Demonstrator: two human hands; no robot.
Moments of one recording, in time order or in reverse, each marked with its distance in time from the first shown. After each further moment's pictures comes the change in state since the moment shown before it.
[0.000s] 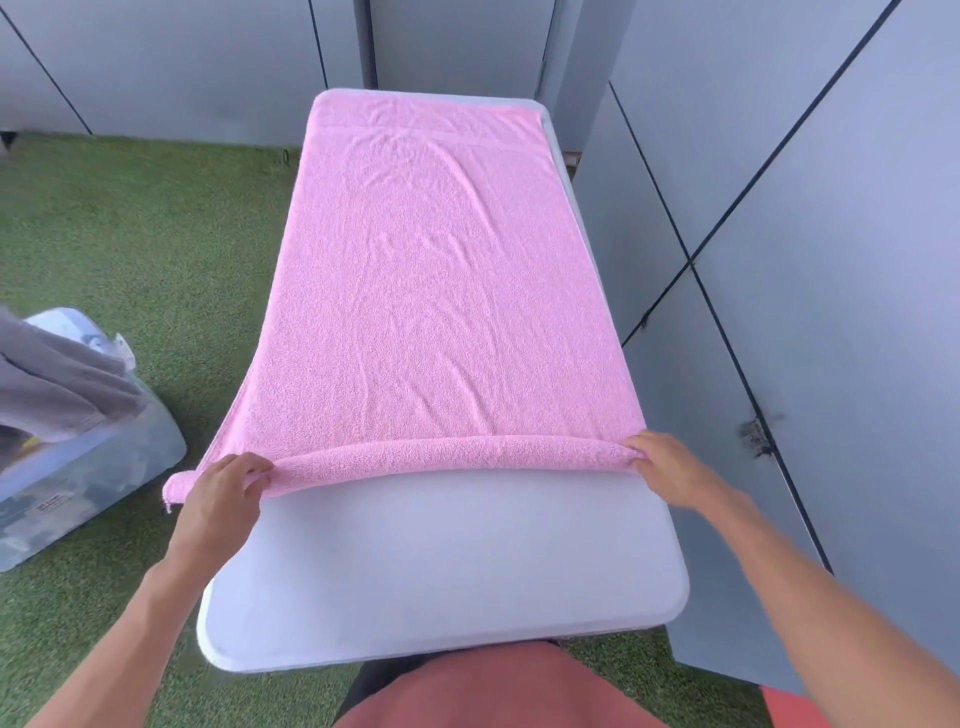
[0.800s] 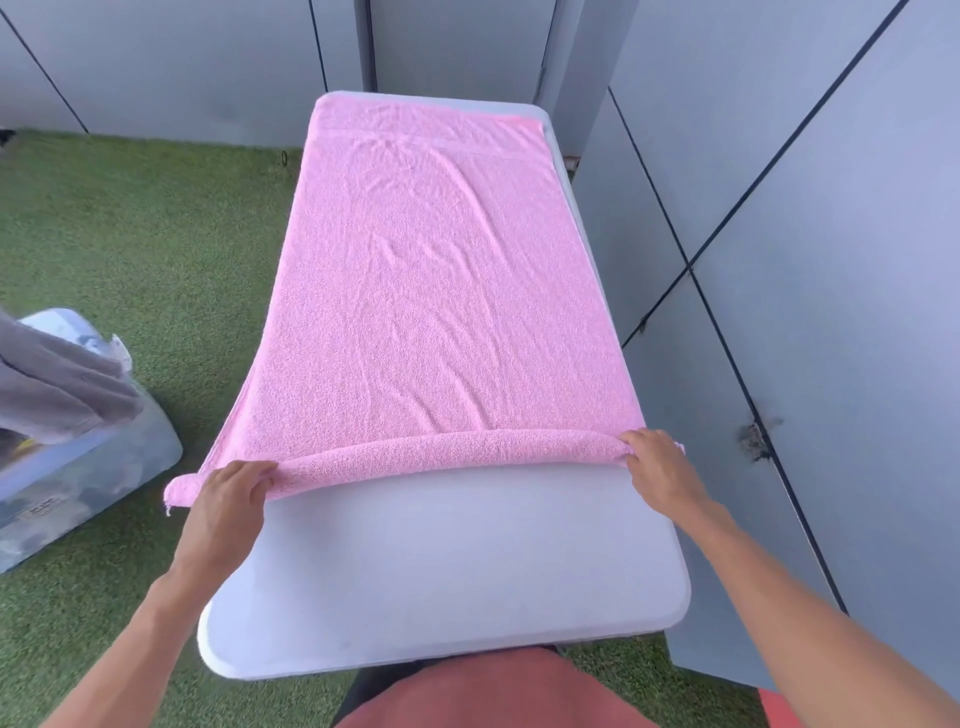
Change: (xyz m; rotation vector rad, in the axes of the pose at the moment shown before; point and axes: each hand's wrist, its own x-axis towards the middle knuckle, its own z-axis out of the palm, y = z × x) left_hand -0.002 -0.013 0.013 0.031 0.035 0.052; right_hand -0.005 -0.024 0.011 -0.059 0.255 0.036
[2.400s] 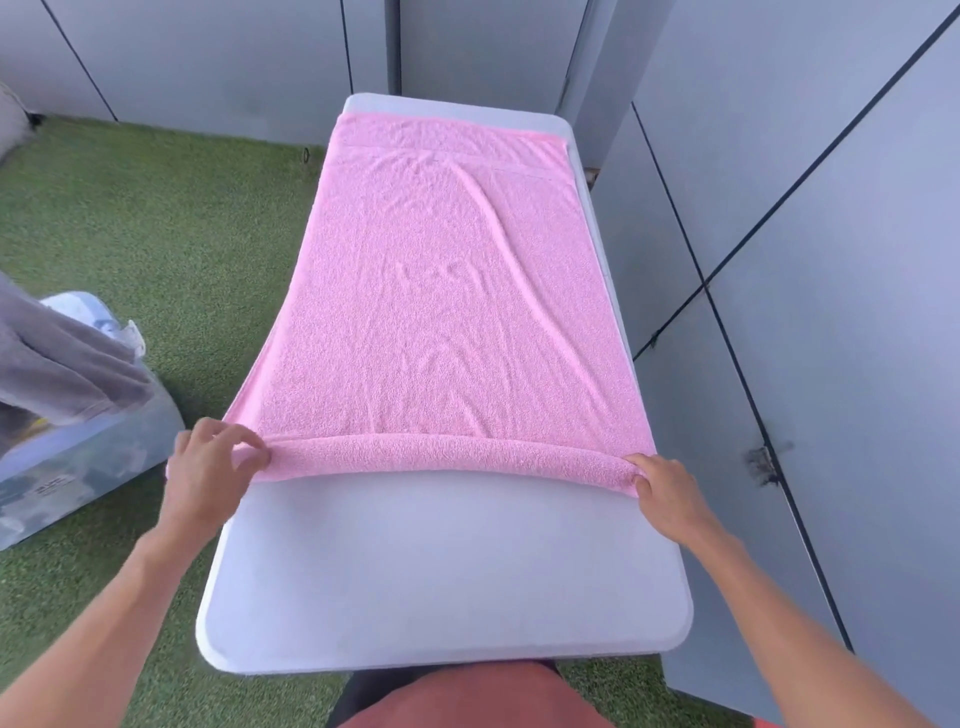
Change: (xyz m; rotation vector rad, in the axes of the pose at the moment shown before) left_hand 0.025 -0.002 -0.027 0.037 0.050 -0.104; right_hand -0.003 0.010 0.008 0.030 -0.086 0.050
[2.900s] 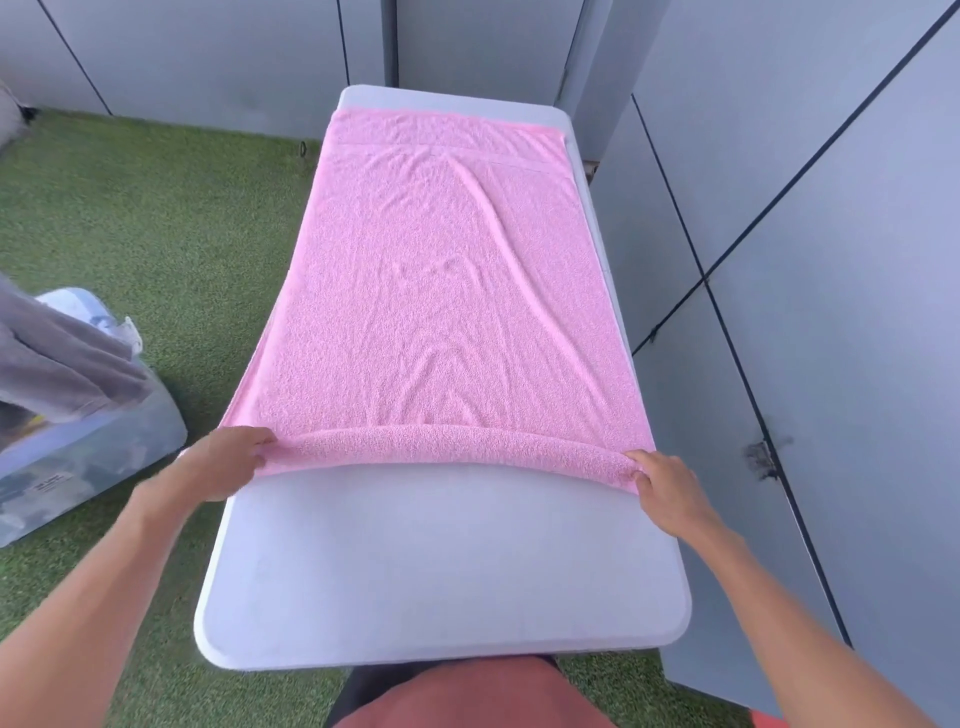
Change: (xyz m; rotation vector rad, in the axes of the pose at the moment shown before) left_hand 0.031 0.013 -0.010 0.195 -0.514 0.022; right_hand 0.000 0.002 -0.003 -0.010 -0.029 0.005
